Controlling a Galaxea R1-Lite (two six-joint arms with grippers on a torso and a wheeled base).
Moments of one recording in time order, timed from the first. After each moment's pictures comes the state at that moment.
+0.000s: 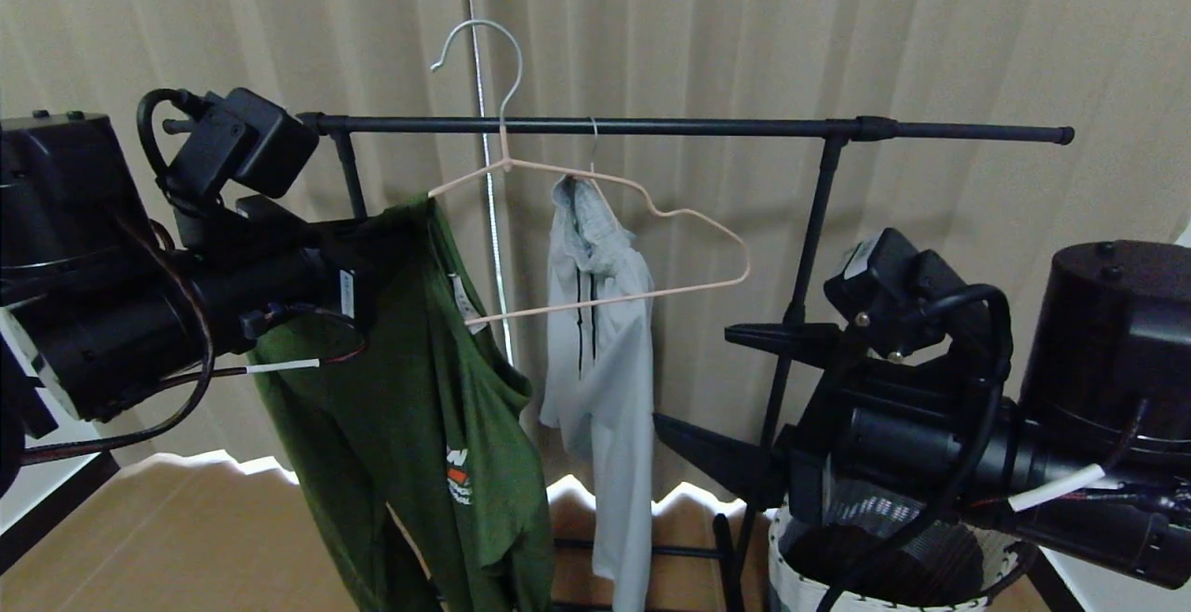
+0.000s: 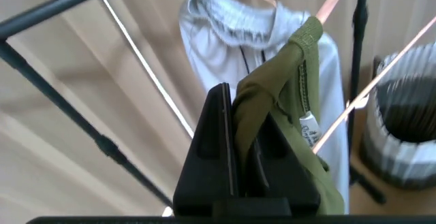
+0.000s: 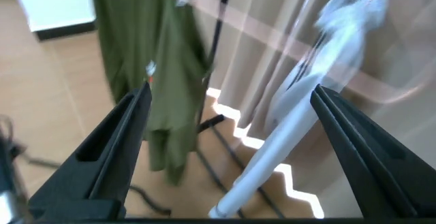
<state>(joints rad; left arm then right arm) -0.31 1.49 -0.81 -0.61 -0.15 0.30 0.78 1.52 -0.68 -0.59 0.07 -0.06</state>
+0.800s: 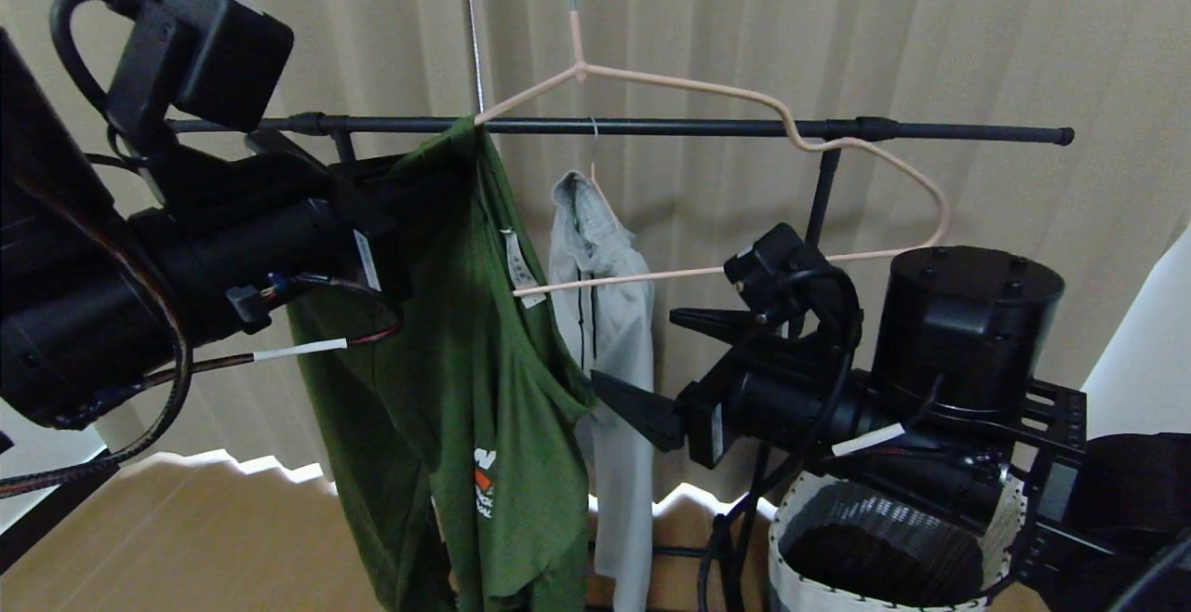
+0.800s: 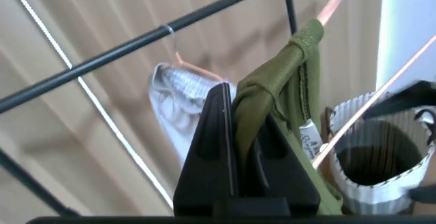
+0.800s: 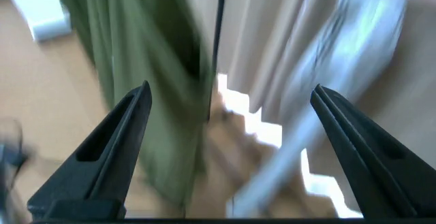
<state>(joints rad) -0.50 1.43 -0.84 -0.70 -0.16 0.27 0.78 1.74 -0.77 -0.80 0.02 0.01</state>
